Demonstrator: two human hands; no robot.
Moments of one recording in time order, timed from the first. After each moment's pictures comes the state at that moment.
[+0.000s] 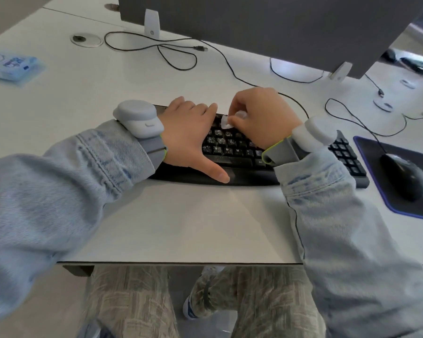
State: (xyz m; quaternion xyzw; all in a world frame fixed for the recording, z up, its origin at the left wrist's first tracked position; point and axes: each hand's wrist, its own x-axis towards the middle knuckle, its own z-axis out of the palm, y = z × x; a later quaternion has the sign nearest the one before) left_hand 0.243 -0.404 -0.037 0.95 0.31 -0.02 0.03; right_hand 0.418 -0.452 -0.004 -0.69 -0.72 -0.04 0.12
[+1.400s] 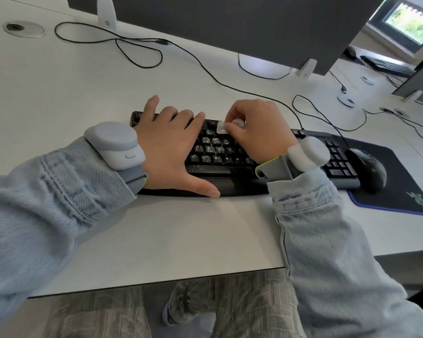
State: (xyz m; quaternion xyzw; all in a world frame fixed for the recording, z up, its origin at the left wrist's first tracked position) left_hand 0.270 -0.434 -0.044 0.95 0.31 0.01 -0.02; right_hand 0.463 -0.483 -0.015 -0.73 -0.66 -0.03 0.17
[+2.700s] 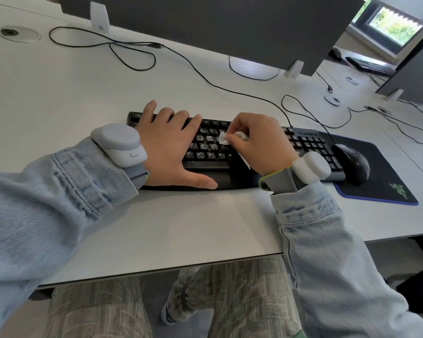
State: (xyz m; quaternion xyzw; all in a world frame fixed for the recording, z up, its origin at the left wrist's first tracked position) left_hand 0.272 -0.435 -0.049 0.95 0.31 0.02 -0.02; right_hand 0.466 -0.516 -0.021 -0.75 -0.63 -0.01 0.21
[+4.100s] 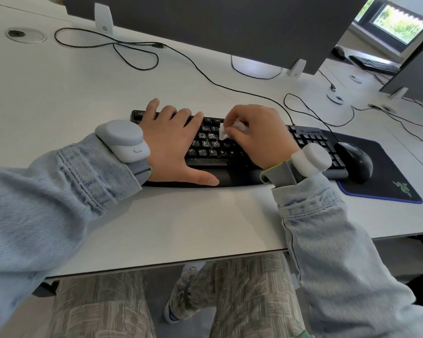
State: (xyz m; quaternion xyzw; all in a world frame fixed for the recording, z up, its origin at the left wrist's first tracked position) left_hand 0.273 -0.435 -0.049 0.95 0.32 0.02 -0.02; right_hand 0.467 -0.509 -0.018 -0.70 -0.68 -0.04 0.21
